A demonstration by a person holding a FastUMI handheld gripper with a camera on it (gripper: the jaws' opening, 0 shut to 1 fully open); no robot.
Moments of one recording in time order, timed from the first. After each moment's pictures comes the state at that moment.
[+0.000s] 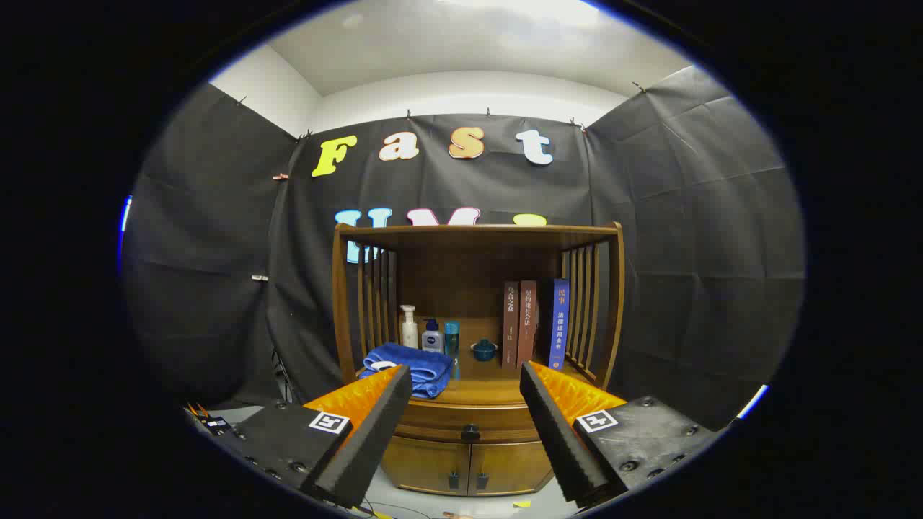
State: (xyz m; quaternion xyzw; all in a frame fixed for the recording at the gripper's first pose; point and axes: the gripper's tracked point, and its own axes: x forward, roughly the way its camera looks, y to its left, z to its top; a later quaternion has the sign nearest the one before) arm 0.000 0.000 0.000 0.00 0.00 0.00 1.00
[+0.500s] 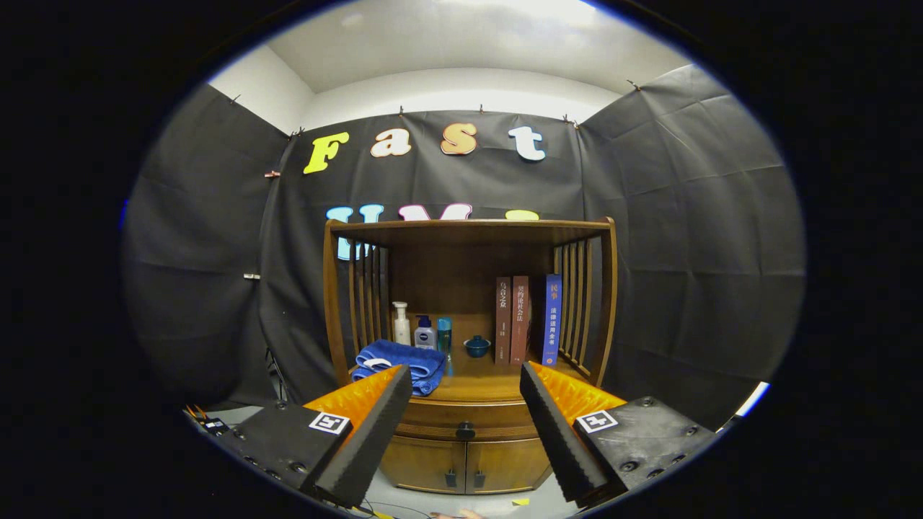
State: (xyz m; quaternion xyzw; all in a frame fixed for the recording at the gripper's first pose) arm 0.004 -0.006 -0.011 0.00 0.02 -0.01 1.00
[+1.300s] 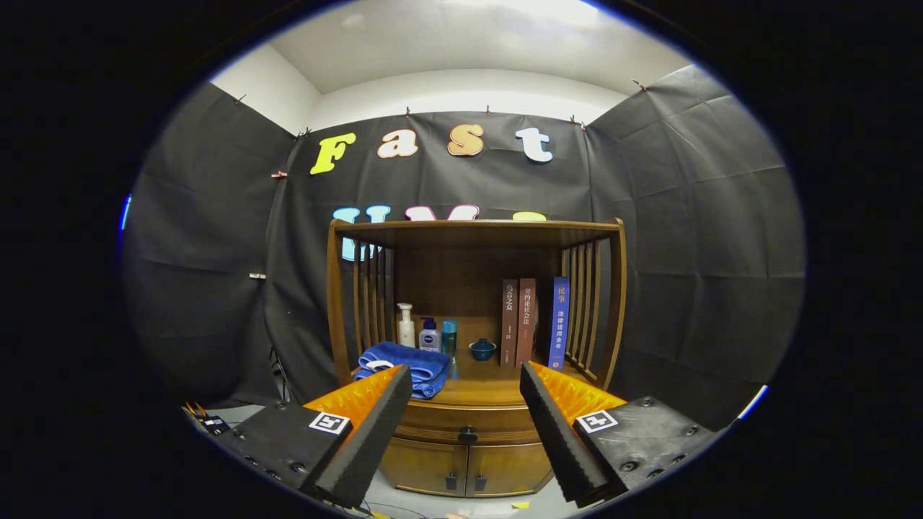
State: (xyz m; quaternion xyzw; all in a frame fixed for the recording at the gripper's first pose) arm 0.017 -0.002 -0.017 0.00 0.02 0.01 1.00
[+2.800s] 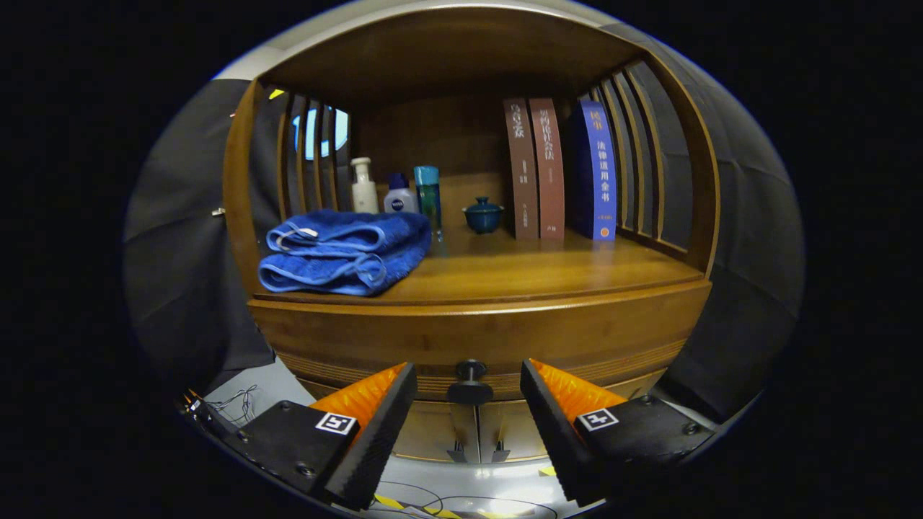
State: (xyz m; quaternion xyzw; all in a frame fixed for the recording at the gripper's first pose) arm 0.171 -0.015 -0.298 0.03 0.22 -0.02 0.97
